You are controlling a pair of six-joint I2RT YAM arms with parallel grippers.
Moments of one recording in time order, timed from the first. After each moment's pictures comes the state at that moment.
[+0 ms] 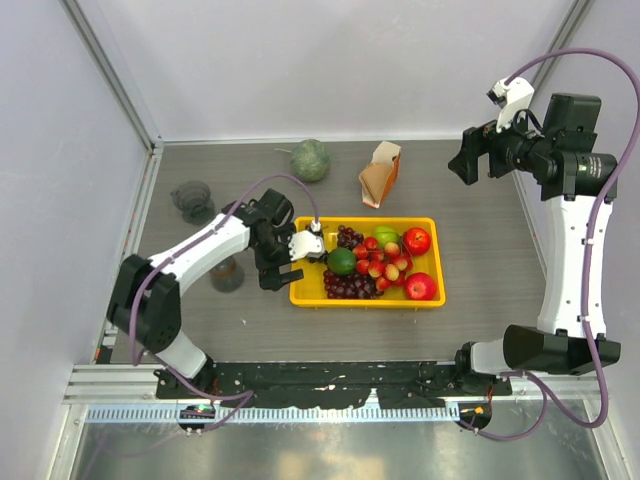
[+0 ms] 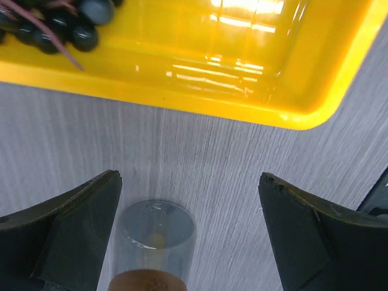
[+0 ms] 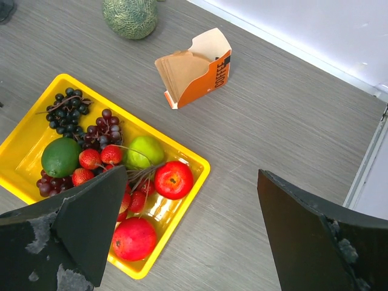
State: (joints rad) left arm -0.56 1.57 1.20 -0.93 0.26 0.82; right arm -0.14 1.39 1.86 -1.03 -0.55 -0.37
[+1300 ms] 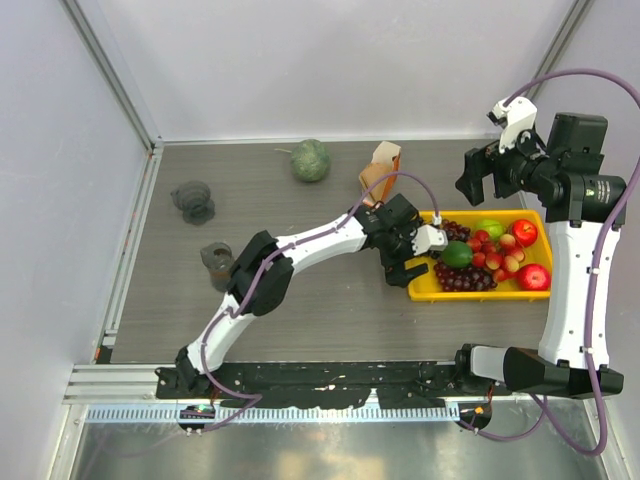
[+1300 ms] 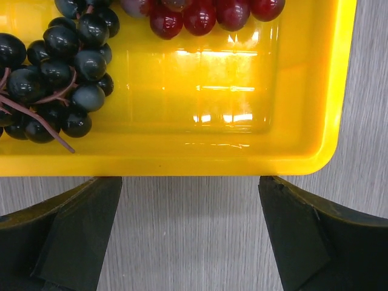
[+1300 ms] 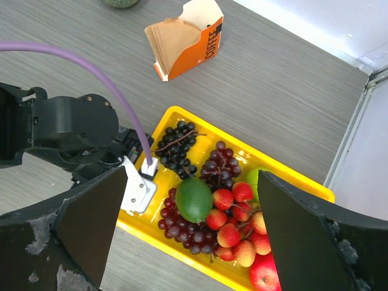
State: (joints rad) left arm -0.98 2.31 1.98 -0.65 0.40 0.44; right arm -0.14 1.26 1.79 -1.11 -0.47 -0.42
